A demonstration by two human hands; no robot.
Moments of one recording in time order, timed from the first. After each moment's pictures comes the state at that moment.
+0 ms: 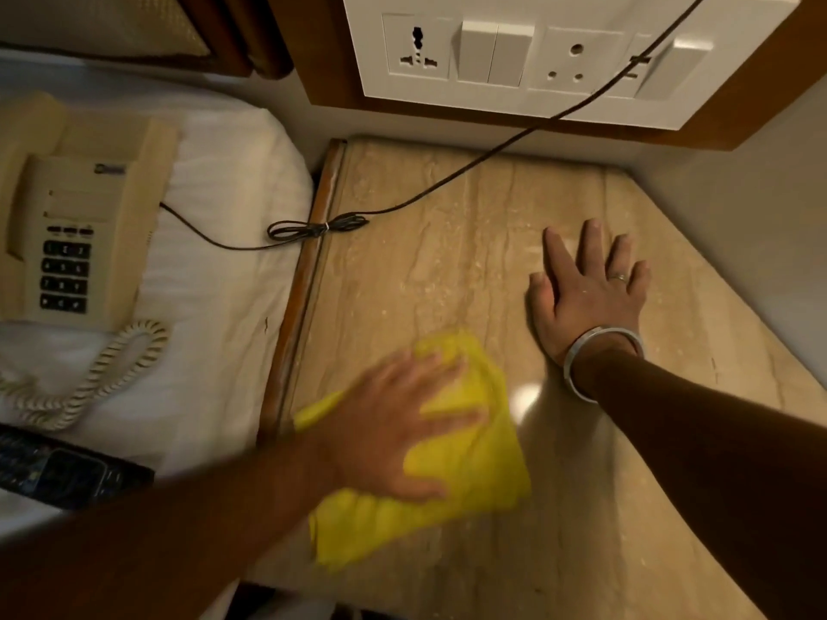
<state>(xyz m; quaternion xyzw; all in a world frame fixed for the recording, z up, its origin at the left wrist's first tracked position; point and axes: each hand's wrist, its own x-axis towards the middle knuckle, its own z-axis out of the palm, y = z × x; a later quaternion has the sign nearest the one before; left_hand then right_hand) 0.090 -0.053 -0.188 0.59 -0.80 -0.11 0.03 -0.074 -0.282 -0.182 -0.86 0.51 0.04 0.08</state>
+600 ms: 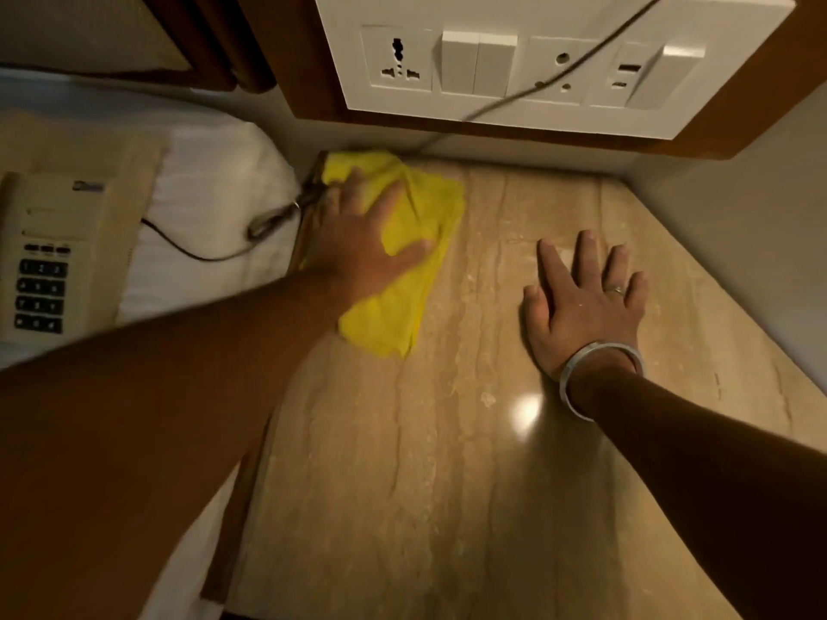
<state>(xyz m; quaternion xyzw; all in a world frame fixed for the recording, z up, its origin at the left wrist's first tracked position) 0.191 -0.202 -0.192 0.86 -0.51 -0.06 0.04 -0.075 -0.284 -0.181 -0.86 0.50 0.03 0.10</state>
